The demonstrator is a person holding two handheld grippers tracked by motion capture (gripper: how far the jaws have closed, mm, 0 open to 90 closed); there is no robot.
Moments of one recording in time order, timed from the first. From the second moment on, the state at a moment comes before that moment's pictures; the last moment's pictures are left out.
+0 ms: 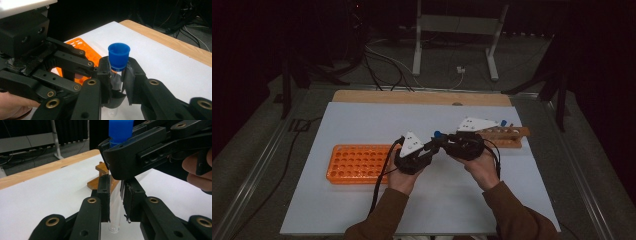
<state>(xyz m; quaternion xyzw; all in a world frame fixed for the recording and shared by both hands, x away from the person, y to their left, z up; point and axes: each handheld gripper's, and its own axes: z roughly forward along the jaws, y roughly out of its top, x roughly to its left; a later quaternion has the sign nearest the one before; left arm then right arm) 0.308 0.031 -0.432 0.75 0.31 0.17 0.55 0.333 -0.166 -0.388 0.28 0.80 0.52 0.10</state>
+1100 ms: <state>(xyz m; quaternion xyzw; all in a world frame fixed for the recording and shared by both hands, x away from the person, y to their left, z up) 0.295 0.109 -0.444 0.72 0.37 0.19 0.55 0.331 -0.238 -0.405 0.34 0.77 0.51 0.19</state>
